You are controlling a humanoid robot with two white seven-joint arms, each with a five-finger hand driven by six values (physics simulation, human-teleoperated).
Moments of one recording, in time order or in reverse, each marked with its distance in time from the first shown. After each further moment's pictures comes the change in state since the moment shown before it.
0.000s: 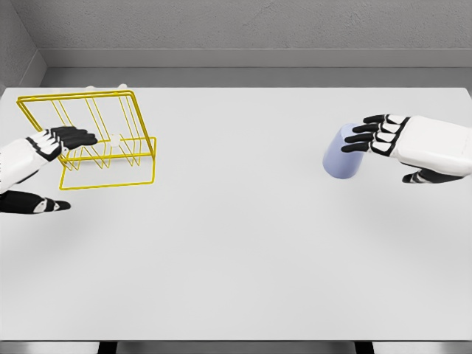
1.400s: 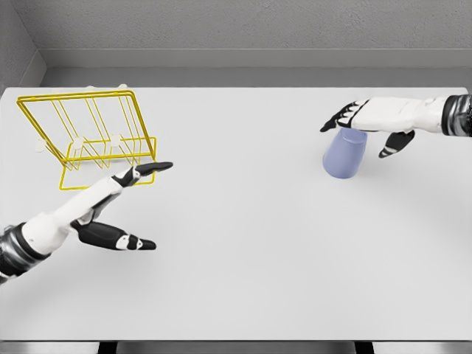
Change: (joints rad) left arm -0.163 -0.112 -0.501 -0.017 0.469 0.001 0.004; right arm -0.290 0.443 0.093 0.507 0.027 -0.002 0.472
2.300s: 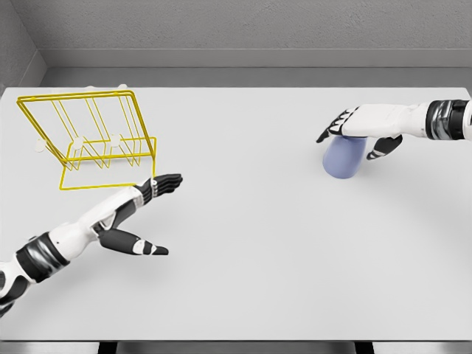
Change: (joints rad) left arm -0.006 -0.030 -0.068 0.019 0.106 0.302 -0.005; right arm -0.002 0.048 0.018 0.041 0.060 0.000 0.002
